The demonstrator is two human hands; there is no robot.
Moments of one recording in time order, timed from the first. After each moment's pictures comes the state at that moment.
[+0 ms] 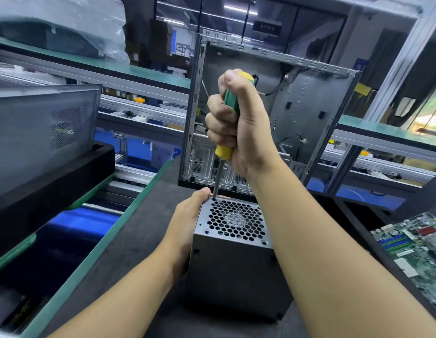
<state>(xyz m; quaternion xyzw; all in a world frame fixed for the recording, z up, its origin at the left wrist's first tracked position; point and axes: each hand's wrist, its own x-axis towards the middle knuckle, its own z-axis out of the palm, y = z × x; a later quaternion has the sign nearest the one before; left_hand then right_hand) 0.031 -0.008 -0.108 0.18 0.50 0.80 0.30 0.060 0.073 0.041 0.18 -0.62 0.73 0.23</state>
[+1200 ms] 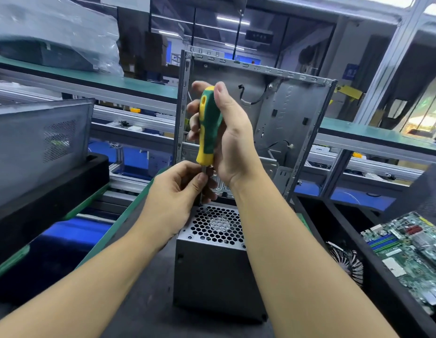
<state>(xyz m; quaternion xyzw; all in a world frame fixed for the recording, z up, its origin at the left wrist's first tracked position) 0.023 -0.011 -0.066 0.40 0.53 0.75 0.04 0.058 0.084 0.037 0.16 -0.61 0.72 0.30</state>
